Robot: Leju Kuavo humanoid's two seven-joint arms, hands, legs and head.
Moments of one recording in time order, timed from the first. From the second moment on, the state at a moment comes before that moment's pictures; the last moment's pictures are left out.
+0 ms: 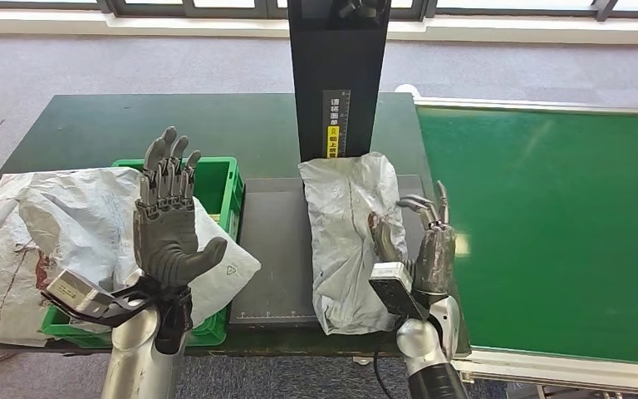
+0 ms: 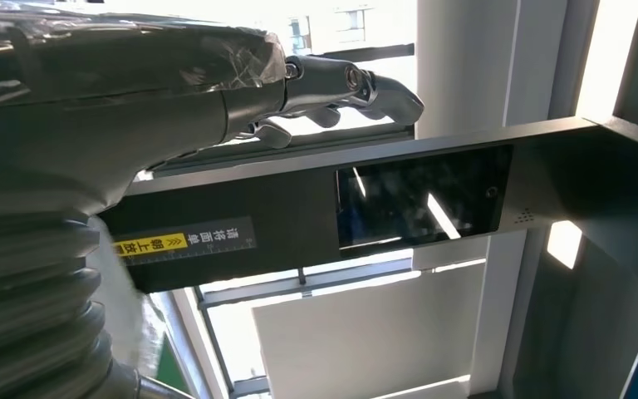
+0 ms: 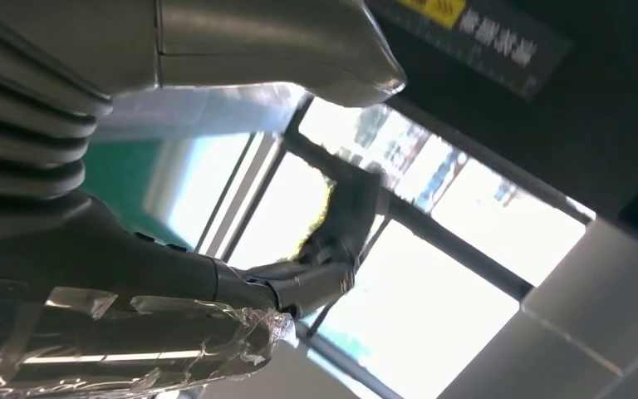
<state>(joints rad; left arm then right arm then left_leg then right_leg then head) -0.15 -0.29 -0.01 -1.67 -0.03 -0.28 -0.67 -0.19 0.30 0.11 -1.15 0.59 -0.56 -0.70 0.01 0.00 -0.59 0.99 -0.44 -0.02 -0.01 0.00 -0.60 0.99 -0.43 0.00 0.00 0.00</state>
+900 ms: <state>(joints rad) -0.17 -0.29 -0.11 -1.62 -0.10 -0.21 -0.63 -0.16 0.30 0.11 -1.24 0.65 -0.69 -0.69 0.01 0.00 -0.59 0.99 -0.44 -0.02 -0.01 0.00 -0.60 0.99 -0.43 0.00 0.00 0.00</state>
